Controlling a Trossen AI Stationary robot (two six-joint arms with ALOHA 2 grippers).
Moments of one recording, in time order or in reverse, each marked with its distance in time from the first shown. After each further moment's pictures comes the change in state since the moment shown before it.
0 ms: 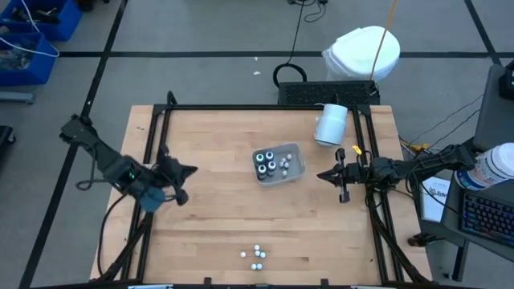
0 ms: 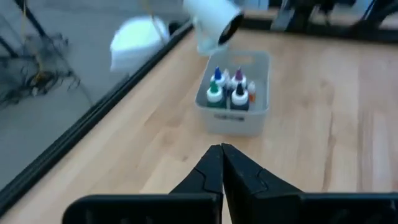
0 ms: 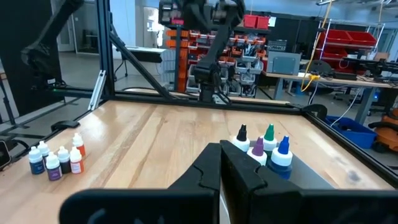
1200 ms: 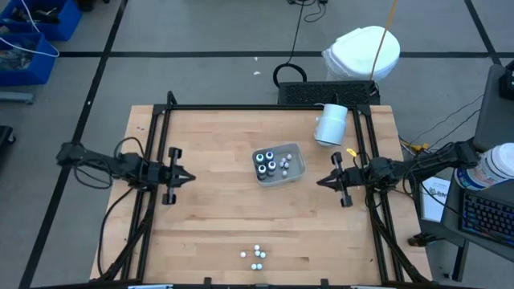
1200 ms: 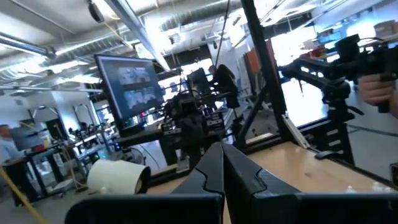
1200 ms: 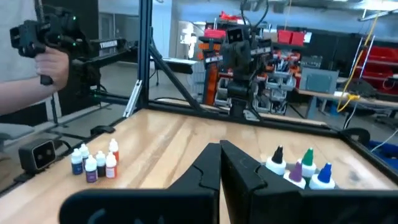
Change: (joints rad) left arm 0.404 -0.722 -0.875 1.304 0.866 1.064; right arm 0.000 0.113 -0.002 0.179 -0.142 -0.036
